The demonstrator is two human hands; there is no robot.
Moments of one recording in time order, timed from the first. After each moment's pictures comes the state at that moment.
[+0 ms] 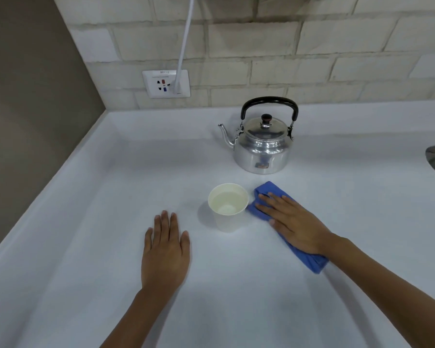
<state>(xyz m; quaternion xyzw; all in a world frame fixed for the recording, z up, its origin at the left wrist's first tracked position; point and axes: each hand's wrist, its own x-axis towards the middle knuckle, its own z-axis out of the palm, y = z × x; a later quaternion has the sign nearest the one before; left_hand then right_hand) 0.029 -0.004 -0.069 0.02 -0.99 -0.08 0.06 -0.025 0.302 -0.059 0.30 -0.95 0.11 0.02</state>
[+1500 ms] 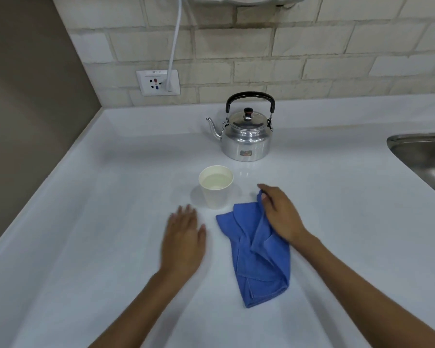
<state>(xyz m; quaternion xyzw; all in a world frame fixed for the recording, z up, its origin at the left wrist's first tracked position) 0.077 0.035 -0.031 -0.07 -0.98 -0.18 0.05 0.042 0.256 -0.025 0.00 -0.91 0.41 0.09</state>
